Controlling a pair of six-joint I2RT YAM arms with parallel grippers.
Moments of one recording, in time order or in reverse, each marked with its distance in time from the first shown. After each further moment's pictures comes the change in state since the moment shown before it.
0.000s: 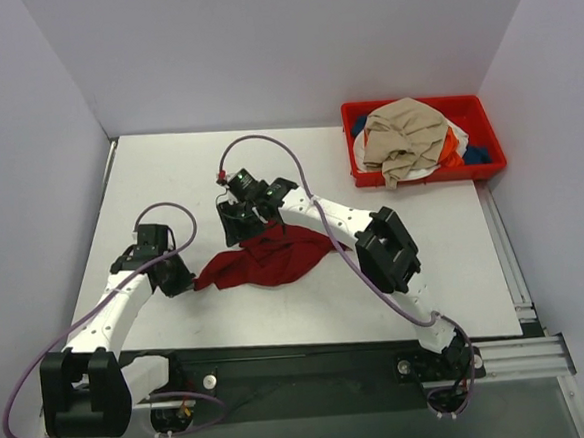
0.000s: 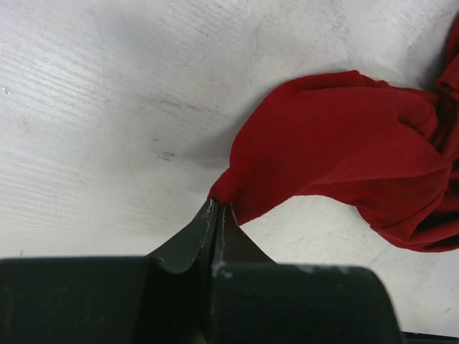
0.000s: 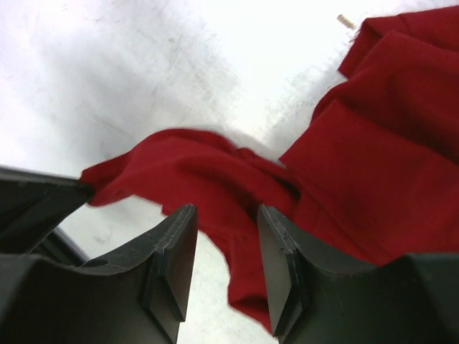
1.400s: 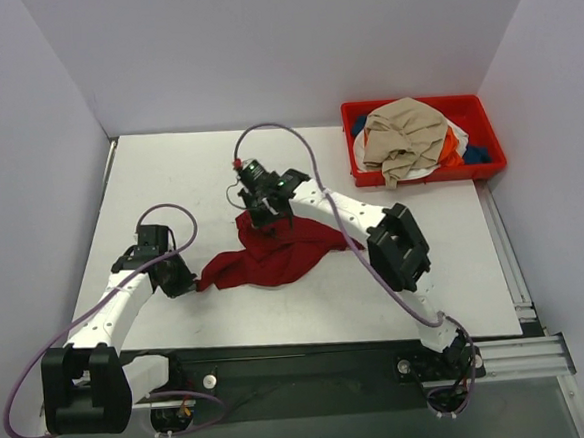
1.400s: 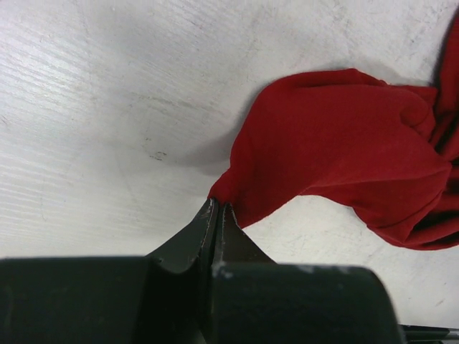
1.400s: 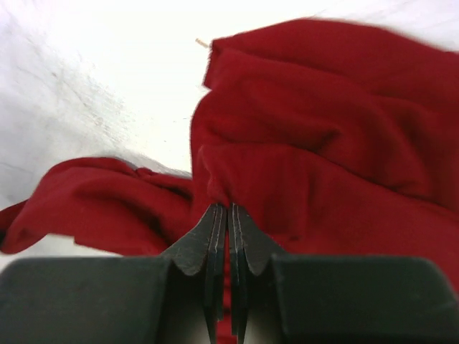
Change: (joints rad) left arm 0.006 0.020 -0.016 0.013 0.036 -0.006; right arm -0.027 0.008 -0.001 -0.053 0.242 -0.054
